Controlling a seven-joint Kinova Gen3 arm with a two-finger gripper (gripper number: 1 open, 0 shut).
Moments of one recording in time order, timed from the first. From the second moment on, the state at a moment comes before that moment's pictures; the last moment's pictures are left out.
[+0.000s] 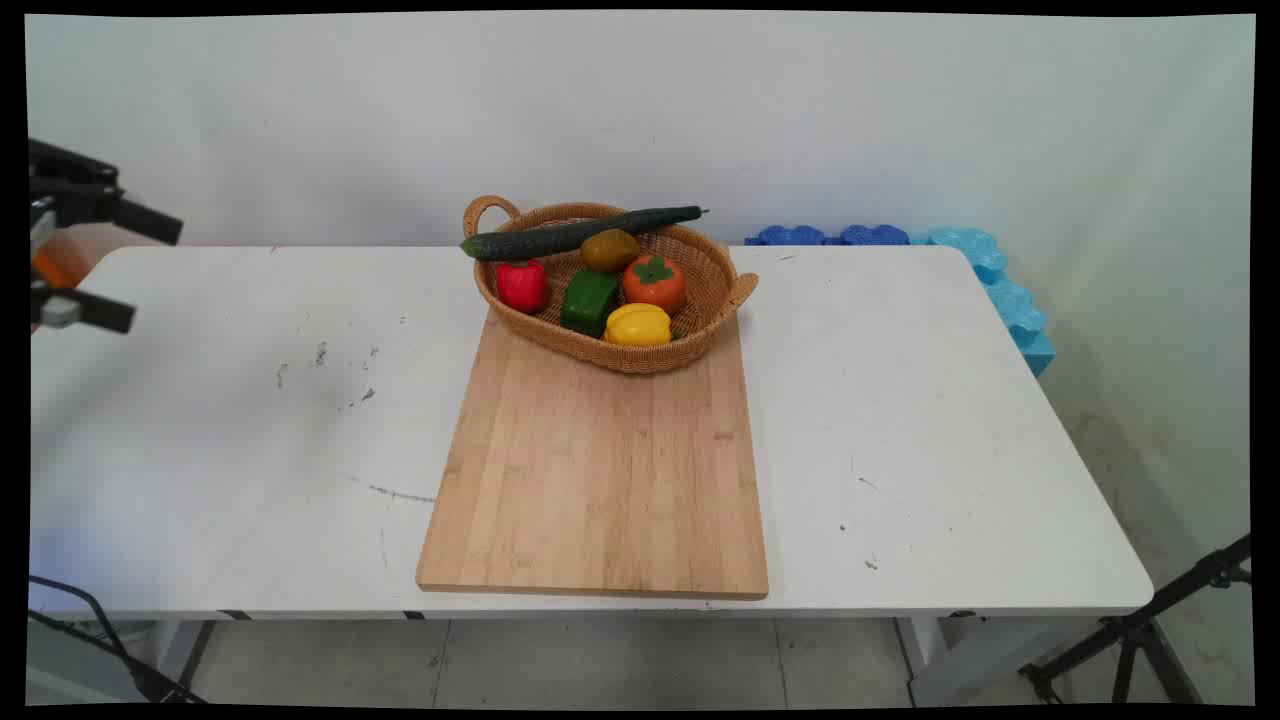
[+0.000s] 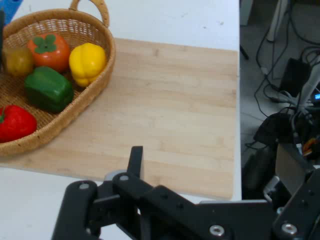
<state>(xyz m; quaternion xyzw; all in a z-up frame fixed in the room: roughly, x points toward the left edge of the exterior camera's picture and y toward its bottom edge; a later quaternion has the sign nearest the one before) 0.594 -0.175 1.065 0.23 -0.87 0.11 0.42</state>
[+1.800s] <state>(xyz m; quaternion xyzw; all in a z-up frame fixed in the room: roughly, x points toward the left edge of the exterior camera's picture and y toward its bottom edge) 0.497 -0.534 1.010 0.36 -0.85 0.16 0.34</state>
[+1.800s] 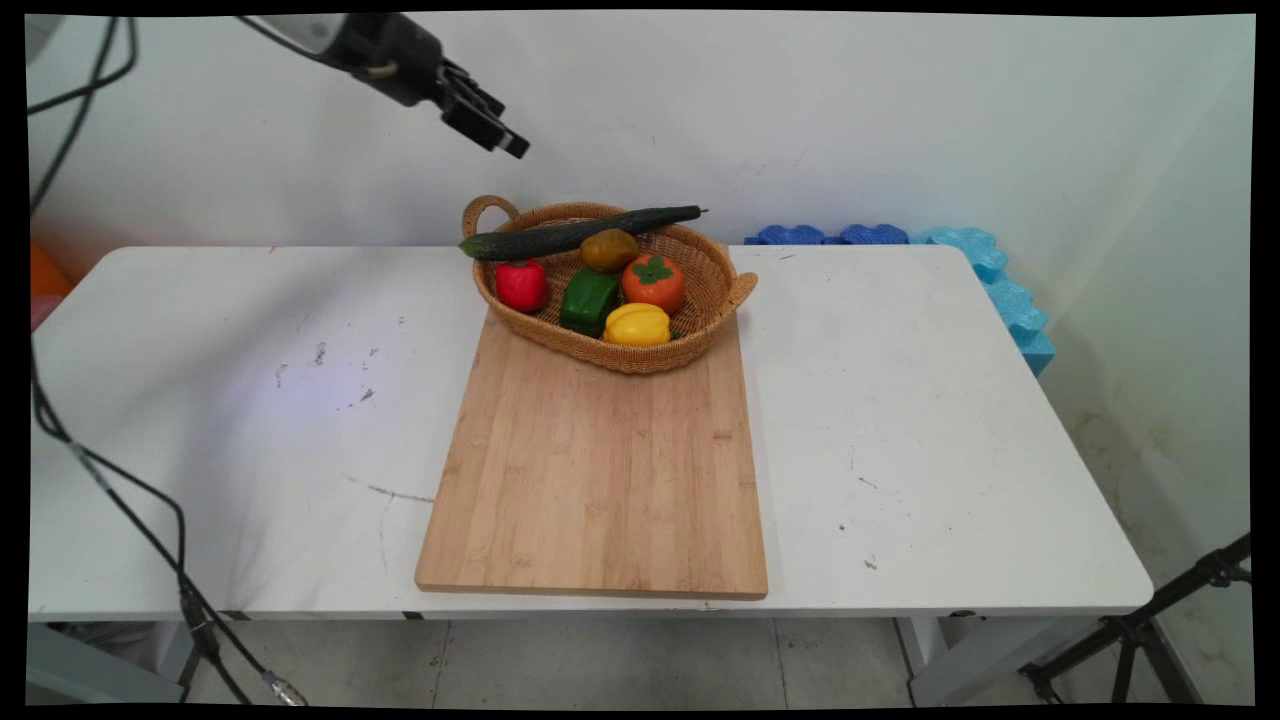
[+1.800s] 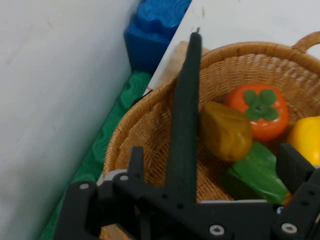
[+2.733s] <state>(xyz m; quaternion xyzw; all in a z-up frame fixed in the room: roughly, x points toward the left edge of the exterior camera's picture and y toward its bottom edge) 0.429 -0.614 0.952 0.36 -0.90 0.11 0.23</state>
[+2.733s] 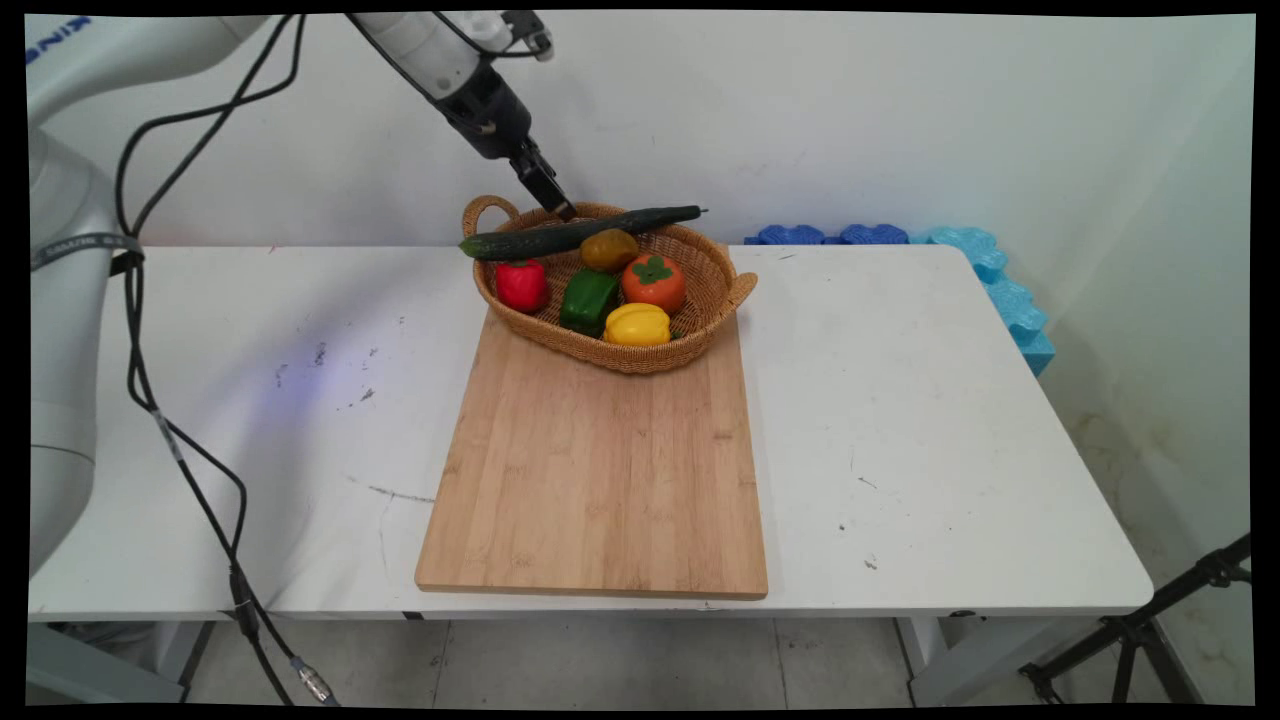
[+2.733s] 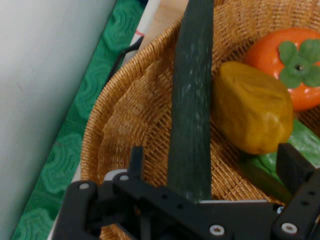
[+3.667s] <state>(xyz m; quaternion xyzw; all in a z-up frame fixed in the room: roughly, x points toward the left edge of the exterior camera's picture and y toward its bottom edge) 0.420 -0.638 0.924 0.36 -0.91 0.09 0.17</state>
